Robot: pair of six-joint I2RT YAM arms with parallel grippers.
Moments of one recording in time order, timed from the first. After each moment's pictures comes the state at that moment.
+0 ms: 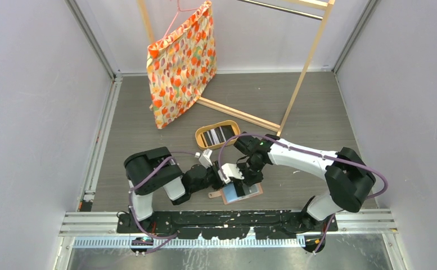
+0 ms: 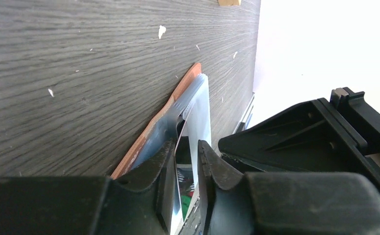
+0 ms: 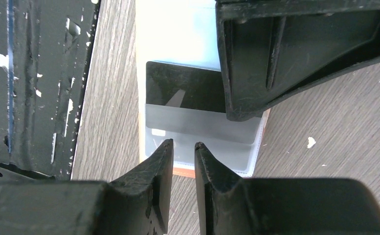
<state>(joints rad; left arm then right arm) -1.00 1.91 0.30 1.31 0.05 -1.33 0.85 1.52 0.94 -0.84 -0.41 -1.05</state>
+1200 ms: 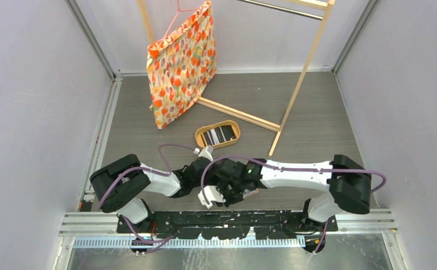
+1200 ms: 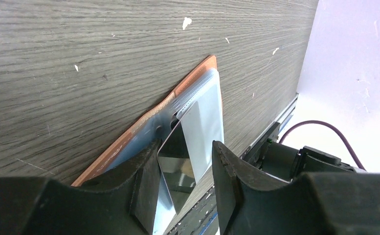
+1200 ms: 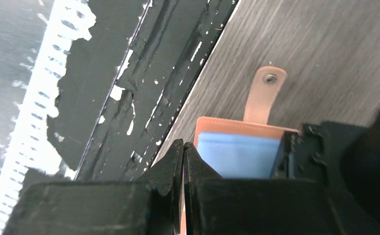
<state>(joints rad) -0.99 1.55 0.41 0.60 0.03 -1.26 1.16 1.47 0.92 -0.57 -0.49 -0.75</state>
